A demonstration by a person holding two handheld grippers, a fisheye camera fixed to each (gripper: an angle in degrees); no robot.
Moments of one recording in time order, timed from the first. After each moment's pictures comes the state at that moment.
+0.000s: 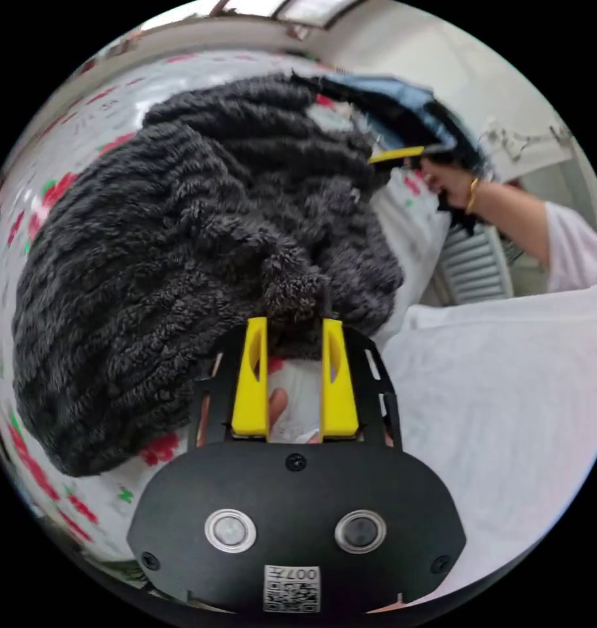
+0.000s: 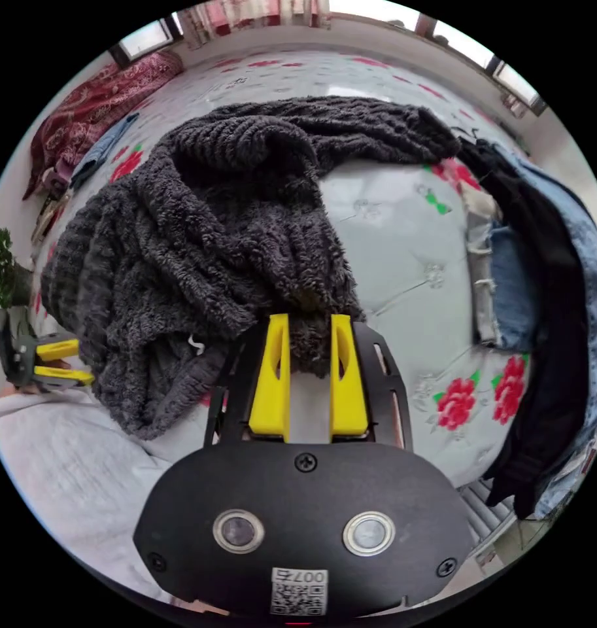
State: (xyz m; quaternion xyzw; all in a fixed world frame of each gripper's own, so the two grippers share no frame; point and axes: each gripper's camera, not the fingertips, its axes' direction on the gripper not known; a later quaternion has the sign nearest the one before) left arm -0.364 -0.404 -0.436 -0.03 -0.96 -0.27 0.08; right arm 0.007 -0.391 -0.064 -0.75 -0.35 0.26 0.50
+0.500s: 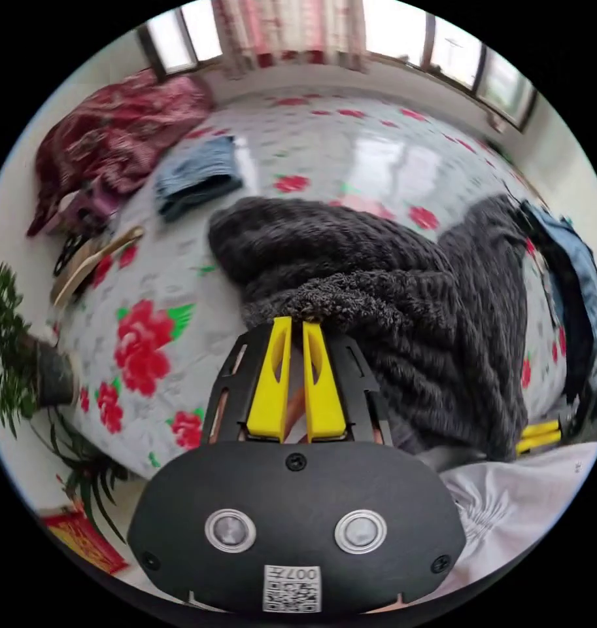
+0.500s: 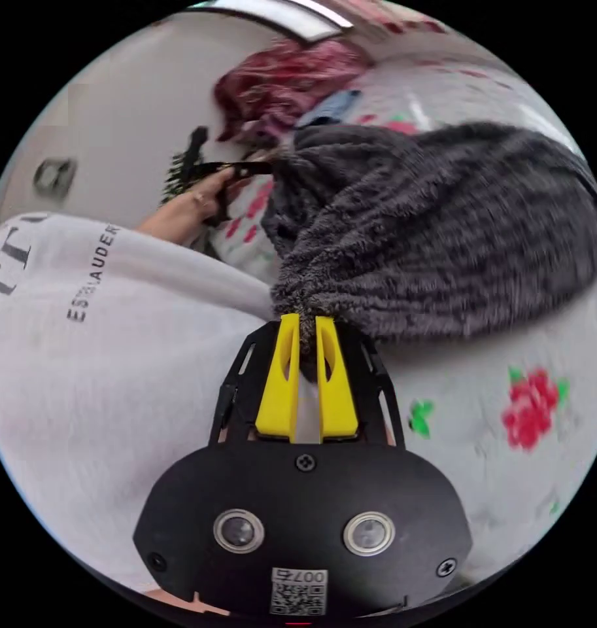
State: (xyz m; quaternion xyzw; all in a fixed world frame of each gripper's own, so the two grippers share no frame) left arm -0.175 -0.449 -0.277 0.20 -0.93 -0.16 -0.24; right arm -0.072 -0.512 -0.087 -0.51 -0.65 0.40 0.38
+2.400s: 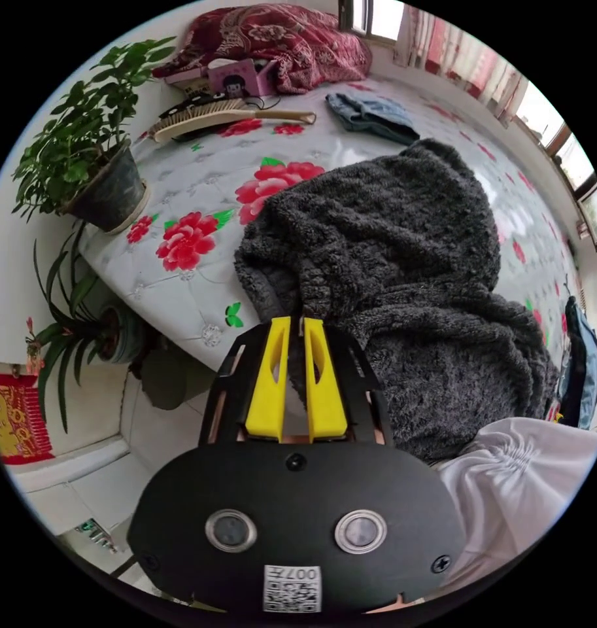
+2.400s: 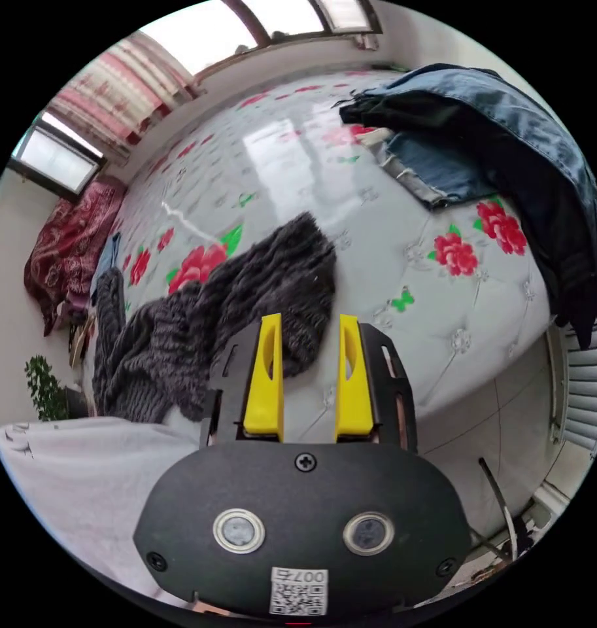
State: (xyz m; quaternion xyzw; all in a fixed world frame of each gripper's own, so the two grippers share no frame) left arm -0.233 -0.341 -0.100 0.42 -0.85 -0.16 -0.29; right arm 0.064 -0.325 -0.104 -0.73 -0.17 0.48 0.46
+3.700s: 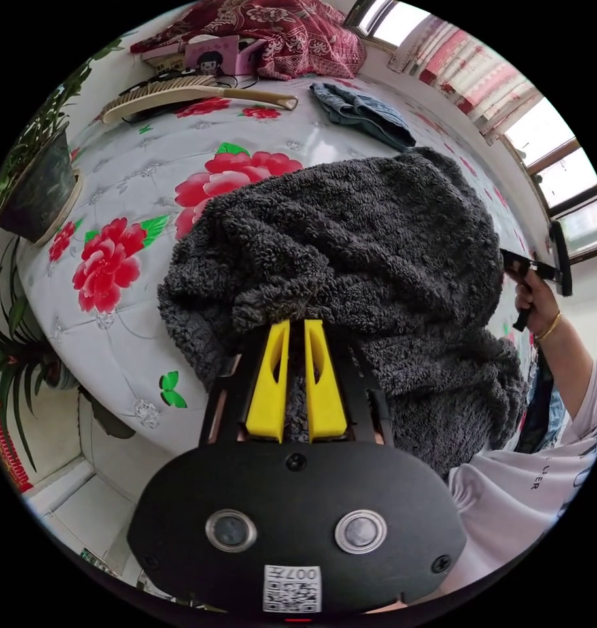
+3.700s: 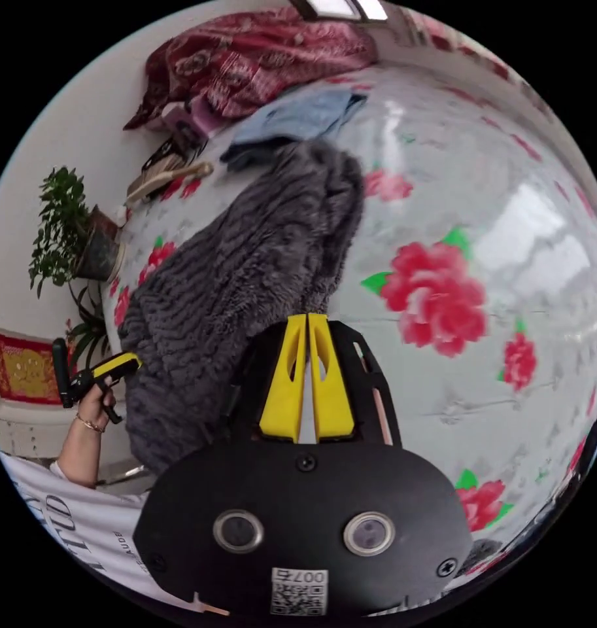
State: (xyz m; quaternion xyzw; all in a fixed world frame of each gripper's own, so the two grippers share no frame) left arm -0.148 -0.328 -0.139 0.43 -0.87 -0.11 -0.19; right arm -0.424 -0.624 0.218 -0.60 -0.57 0.26 0.49
